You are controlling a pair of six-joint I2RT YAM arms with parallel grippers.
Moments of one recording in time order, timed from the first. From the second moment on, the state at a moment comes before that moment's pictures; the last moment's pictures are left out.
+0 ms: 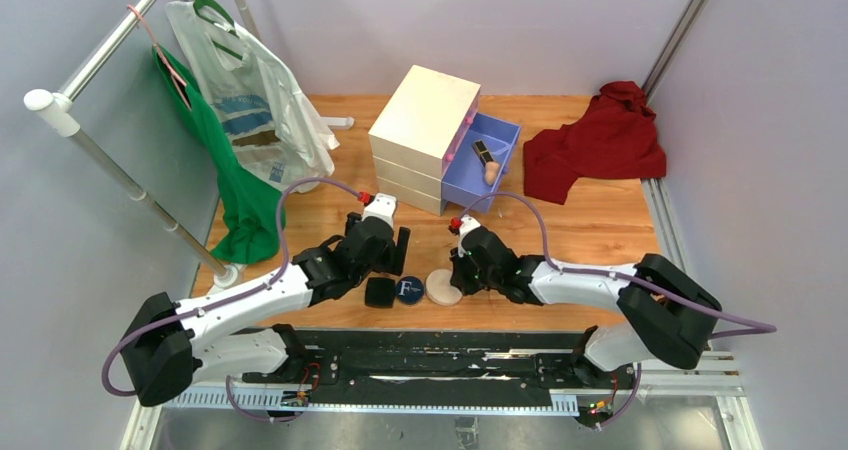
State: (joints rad) left arm -0.89 1.08 0.63 -0.26 -0.45 -0.40; right arm 0.91 1.42 0.56 0.07 0.01 0.38
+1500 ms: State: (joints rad) left arm -0.77 1.39 0.54 -0.02 -0.38 -0.38; right arm 0.92 0.85 0.74 -0.34 0.42 0.18
